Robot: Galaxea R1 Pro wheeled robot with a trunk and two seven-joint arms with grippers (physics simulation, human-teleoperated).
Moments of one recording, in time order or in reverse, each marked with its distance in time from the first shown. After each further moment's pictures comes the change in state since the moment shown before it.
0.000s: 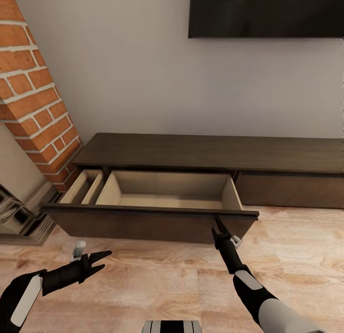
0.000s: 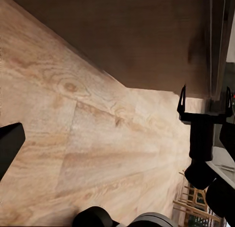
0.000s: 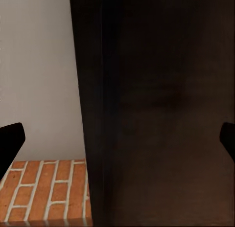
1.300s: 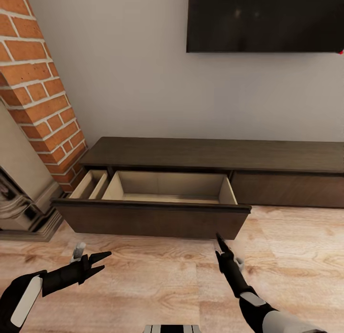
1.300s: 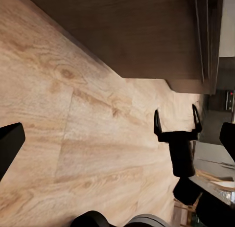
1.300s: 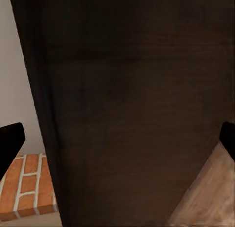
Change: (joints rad) left arm 0.000 0.001 -0.001 0.010 0.003 0.001 0.003; right arm 0.000 -0.002 0.008 0.242 0.012 -0.003 0.034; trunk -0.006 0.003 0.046
